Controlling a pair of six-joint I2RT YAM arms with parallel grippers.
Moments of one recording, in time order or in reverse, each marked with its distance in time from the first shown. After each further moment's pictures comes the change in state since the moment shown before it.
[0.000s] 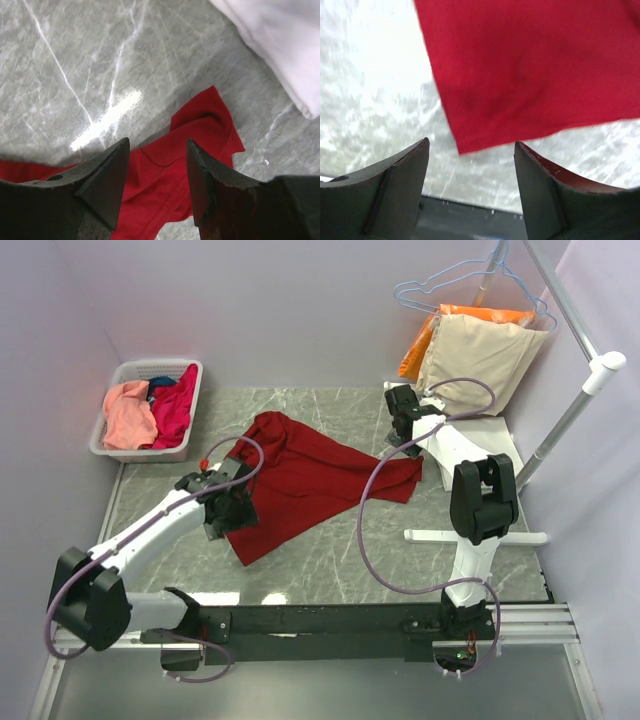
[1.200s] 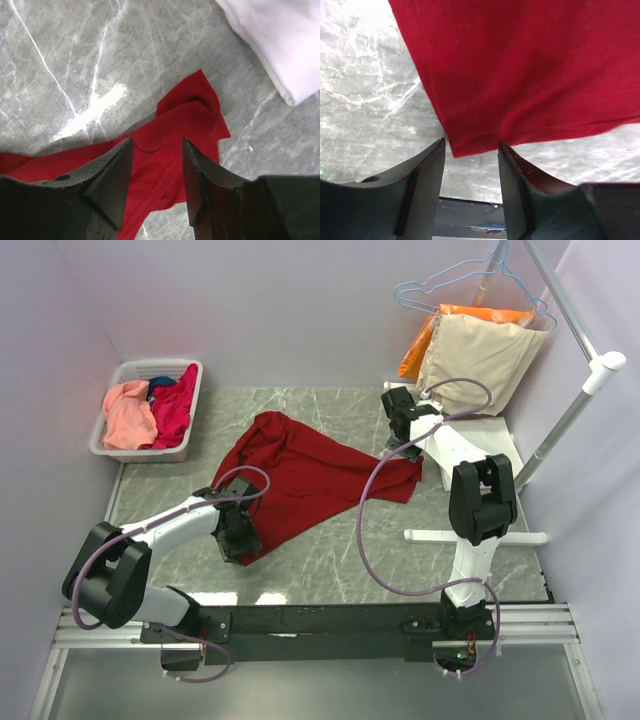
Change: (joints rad) left arm -0.003 0.096 -0.201 0.135 0.205 -0.068; right arm 0.021 0.000 0.006 -0.076 0.016 -0.013
